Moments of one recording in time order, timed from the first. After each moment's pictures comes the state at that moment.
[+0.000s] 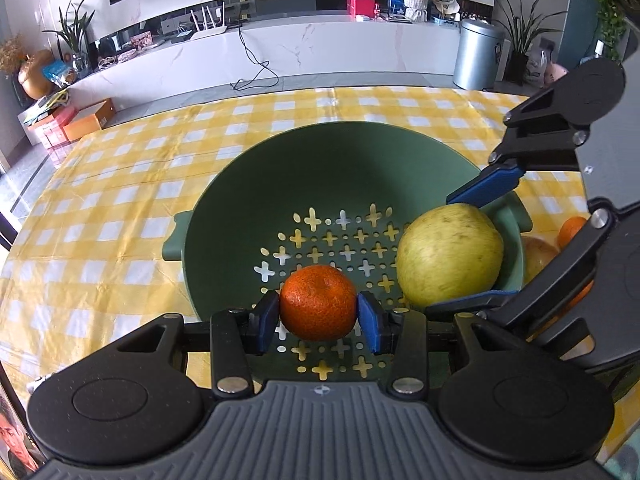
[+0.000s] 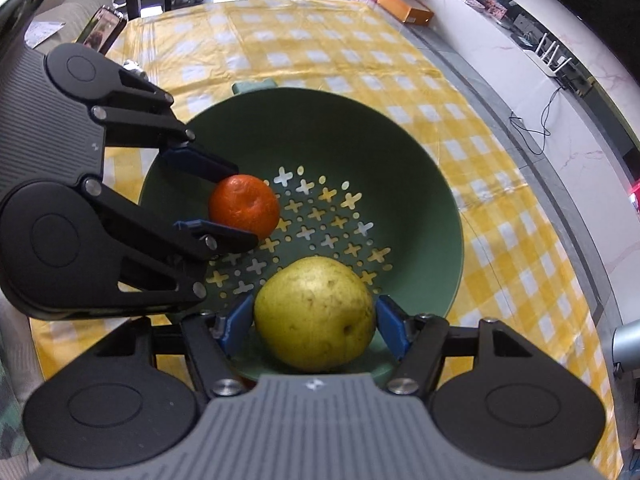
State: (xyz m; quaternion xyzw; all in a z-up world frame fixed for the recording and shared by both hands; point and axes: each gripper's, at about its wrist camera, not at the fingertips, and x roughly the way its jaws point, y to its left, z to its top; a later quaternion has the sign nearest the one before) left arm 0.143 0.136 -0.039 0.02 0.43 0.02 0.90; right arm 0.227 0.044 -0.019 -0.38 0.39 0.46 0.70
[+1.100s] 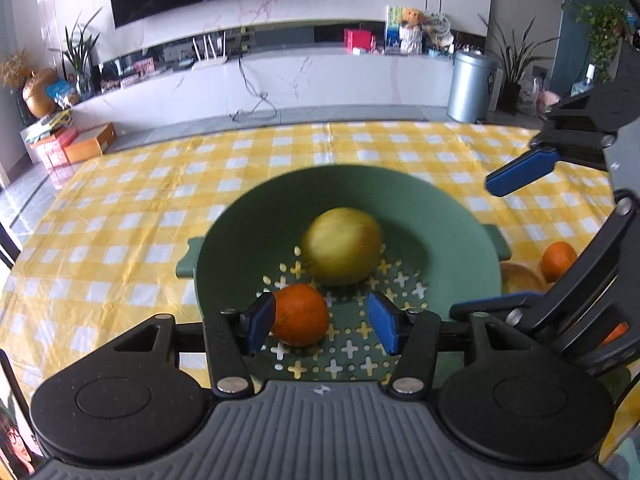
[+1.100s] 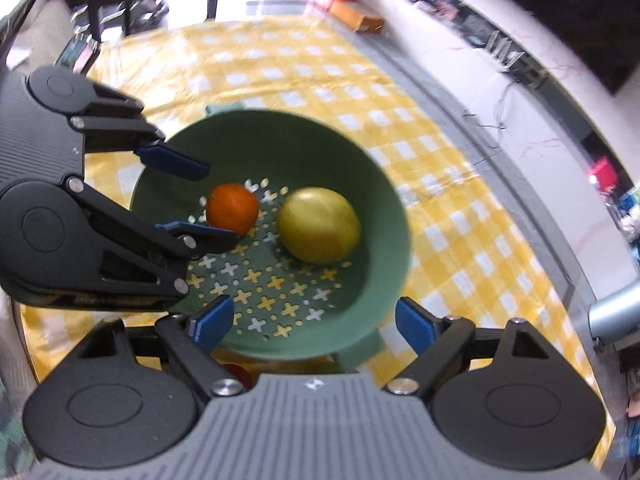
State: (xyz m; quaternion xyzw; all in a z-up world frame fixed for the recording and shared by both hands) left arm 0.130 0.132 -0.021 0.01 0.38 0.02 0.93; right arm 0.202 0.022 0.007 -0.35 0.36 0.40 0.77
